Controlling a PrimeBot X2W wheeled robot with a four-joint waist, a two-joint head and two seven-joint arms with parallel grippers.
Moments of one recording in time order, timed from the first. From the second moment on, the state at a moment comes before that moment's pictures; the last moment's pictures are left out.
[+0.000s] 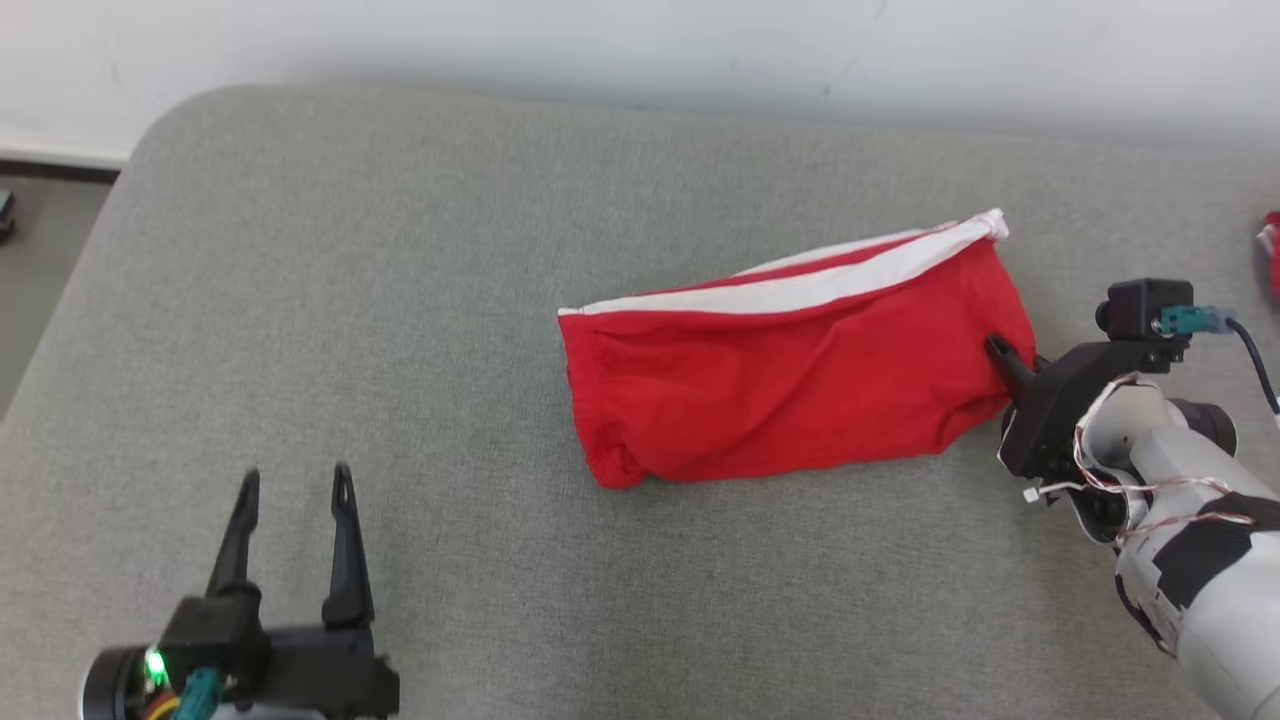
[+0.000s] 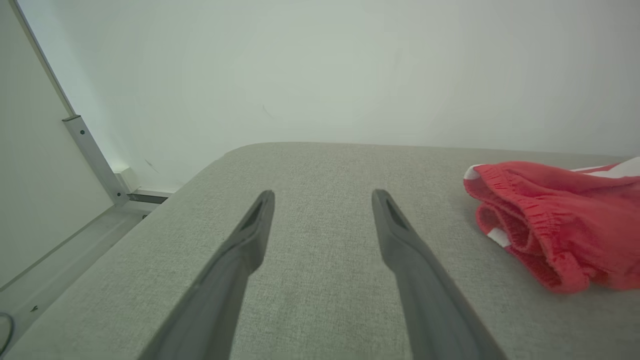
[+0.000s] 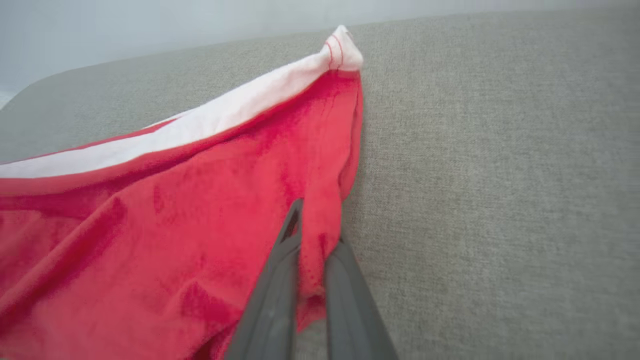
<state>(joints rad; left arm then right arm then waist) -0.15 0.10 -0.04 0.17 -0.15 0.03 -0.26 -0.85 -0.47 0.70 1.00 0.98 0.13 0.05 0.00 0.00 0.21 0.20</state>
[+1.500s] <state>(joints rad) 0.00 0.09 0.01 0.15 -0.10 -0.02 -0.26 -0.53 -0.52 0.64 0.97 1.06 0.13 0.07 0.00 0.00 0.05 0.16</state>
